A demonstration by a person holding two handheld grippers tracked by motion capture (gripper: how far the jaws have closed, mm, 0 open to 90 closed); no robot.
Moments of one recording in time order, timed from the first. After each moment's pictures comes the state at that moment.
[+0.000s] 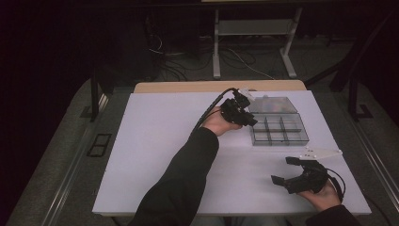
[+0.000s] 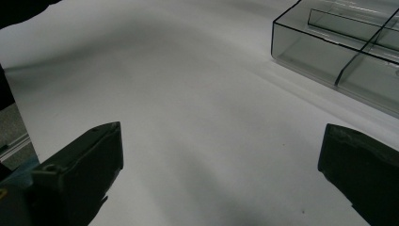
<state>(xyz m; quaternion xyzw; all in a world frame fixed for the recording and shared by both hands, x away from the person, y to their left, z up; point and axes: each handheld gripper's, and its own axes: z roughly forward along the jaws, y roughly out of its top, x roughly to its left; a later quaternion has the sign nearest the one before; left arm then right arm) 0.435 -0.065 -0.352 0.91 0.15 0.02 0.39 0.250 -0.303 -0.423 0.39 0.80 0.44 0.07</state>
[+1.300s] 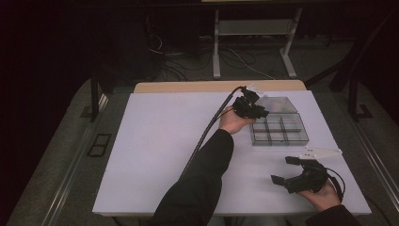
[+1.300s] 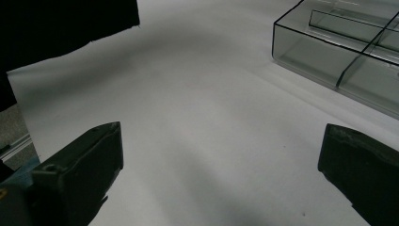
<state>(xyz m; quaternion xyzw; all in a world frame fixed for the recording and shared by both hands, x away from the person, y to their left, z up) 0.466 -0.106 -0.387 0.86 0.23 0.03 0.46 0.252 -0.303 -0.423 0.39 0.80 0.44 0.07</state>
